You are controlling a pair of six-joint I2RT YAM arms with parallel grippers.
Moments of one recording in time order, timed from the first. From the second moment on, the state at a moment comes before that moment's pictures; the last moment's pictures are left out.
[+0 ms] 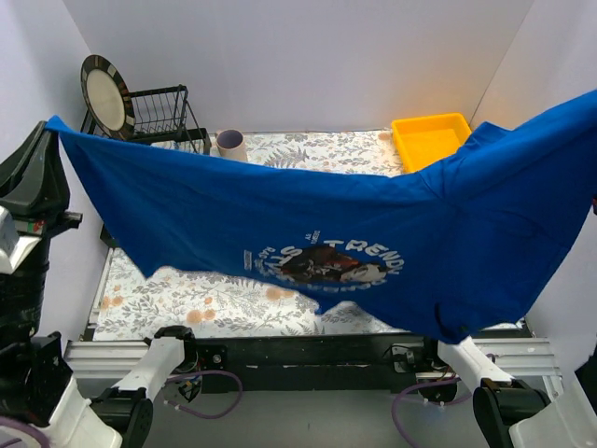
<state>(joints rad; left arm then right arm) -0.03 0.88 2.12 -0.57 0.20 0.25 0.01 0.94 2.27 -0.50 -0.26 -0.26</state>
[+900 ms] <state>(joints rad) -0.03 1.84 1.51 -0.44 0.38 0.34 0.09 1.77 1.45 -0.11 -0.38 -0.22</state>
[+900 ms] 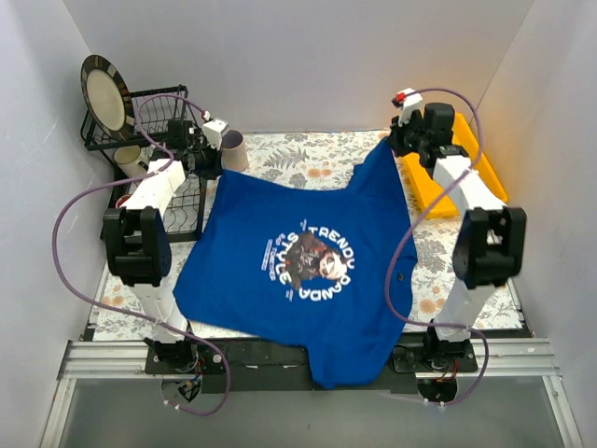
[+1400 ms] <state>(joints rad) -0.02 1.97 1.75 -0.38 0.35 0.35 0.14 2.15 1.93 -0.12 -0.21 -0.35</state>
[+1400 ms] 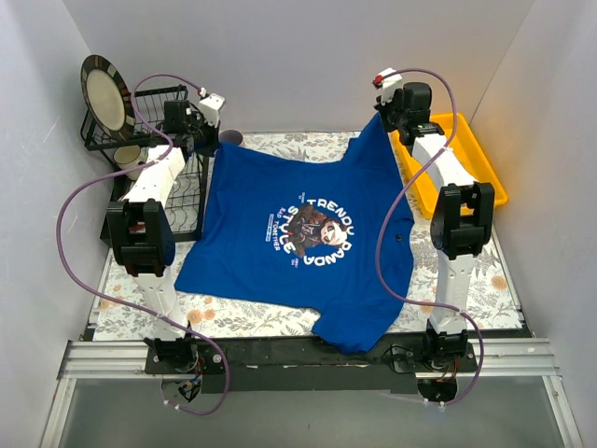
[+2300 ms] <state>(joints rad) 0.02 1.97 1.77 -0.67 0.41 0.81 0.15 1.72 1.53 -0.42 -0.15 -0.49</state>
